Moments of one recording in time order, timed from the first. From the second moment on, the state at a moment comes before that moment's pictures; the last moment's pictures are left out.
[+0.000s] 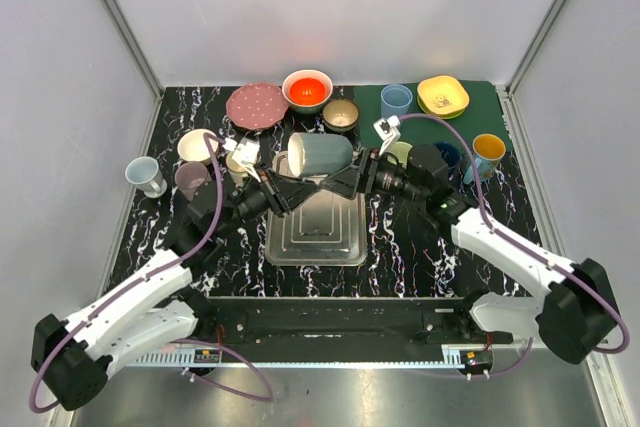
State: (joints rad) left arm -0.66 0.84 0.57 0.40 0.29 -0.77; right arm 0.62 1.22 0.80 0.40 -0.54 0.83
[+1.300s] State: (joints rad) left arm -1.11 2.04 1.67 -0.60 -0.13 -0.21; right arm 0.64 0.71 1.18 -0.73 0.42 0.58
